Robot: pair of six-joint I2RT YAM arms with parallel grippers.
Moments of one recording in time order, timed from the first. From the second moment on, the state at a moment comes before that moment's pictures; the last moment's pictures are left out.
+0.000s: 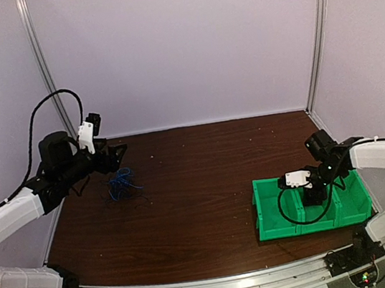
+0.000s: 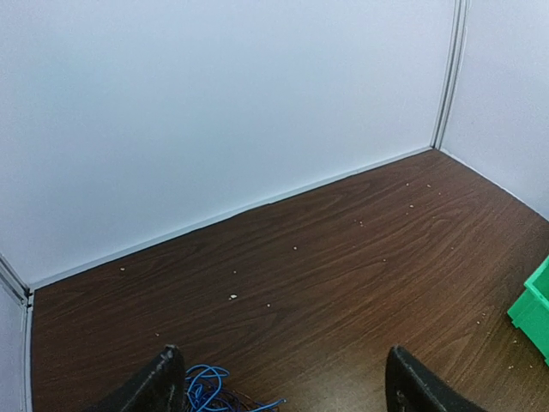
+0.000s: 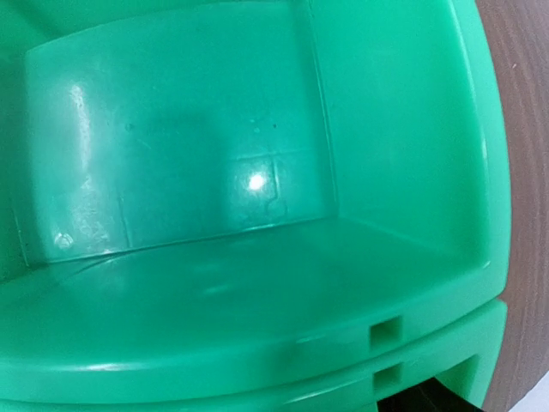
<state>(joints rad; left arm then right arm) -0.42 1.10 0.77 0.10 0.12 0.03 0.30 1.23 0.63 -0.61 -0.17 -1.01</state>
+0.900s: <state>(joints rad) -0.43 1.24 0.84 -0.01 -0.09 -0.05 0.48 1.79 1.34 -0.63 -0.18 -0.87</state>
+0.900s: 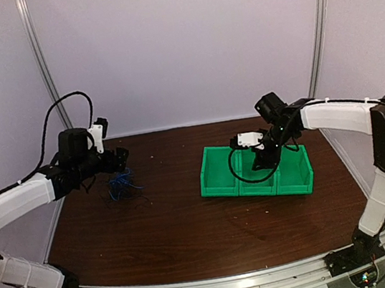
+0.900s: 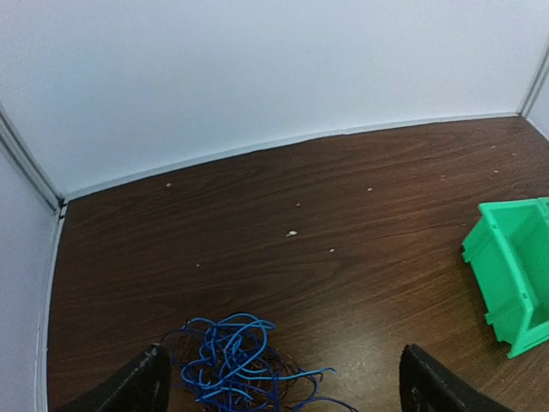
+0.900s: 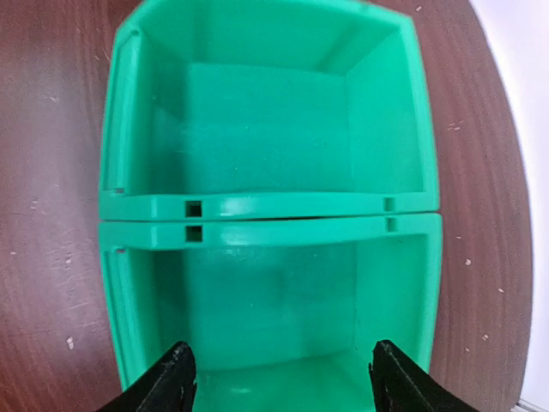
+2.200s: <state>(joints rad) -0.80 1.49 0.82 -0.21 0.11 -0.48 0.49 1.37 1.03 -0.65 -0.52 -0.70</state>
